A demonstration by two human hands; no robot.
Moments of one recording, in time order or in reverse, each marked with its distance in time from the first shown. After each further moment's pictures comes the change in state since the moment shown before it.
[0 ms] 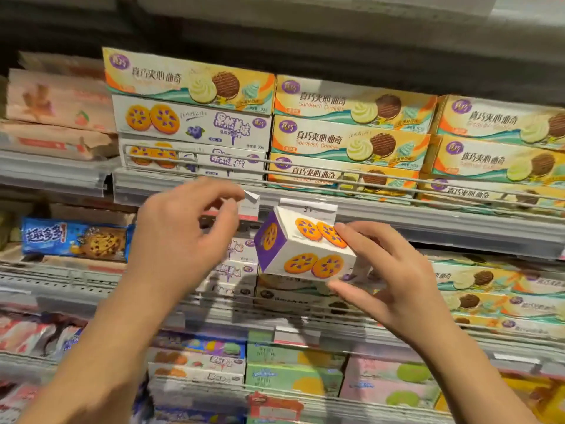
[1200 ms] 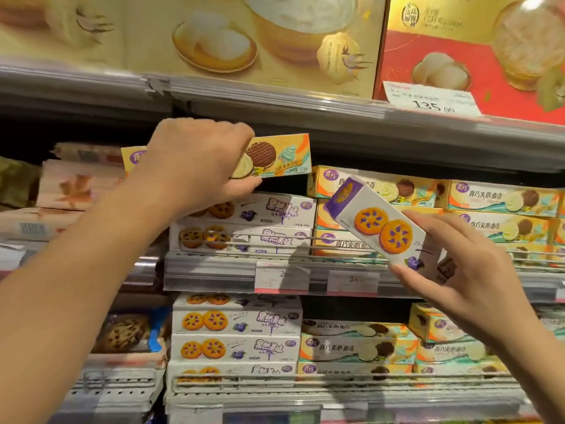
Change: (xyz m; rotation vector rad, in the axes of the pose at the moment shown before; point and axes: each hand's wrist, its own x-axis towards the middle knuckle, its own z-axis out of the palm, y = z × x) left_hand 0.172 -0.078 -0.086 0.636 -0.052 0.557; right_hand 0.092 -0.059 -0.050 -0.320 0.120 0.206
